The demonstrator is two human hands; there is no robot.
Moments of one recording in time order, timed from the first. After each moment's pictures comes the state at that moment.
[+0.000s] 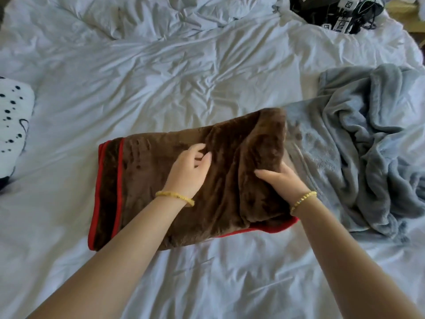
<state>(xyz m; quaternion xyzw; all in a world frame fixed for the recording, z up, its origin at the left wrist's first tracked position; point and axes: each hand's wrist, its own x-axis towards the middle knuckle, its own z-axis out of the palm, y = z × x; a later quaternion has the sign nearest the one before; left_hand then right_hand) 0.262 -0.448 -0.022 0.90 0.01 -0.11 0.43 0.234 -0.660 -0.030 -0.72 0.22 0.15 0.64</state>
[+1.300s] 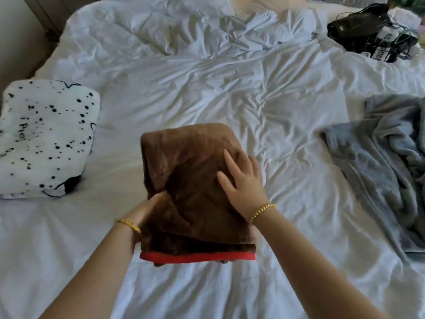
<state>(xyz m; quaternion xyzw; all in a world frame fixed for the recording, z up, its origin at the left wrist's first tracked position) 0.236 -0.213 -0.035 0.70 0.35 -0.28 0.55 0.244 -0.434 -0.009 -0.94 -0.02 0.06 0.34</state>
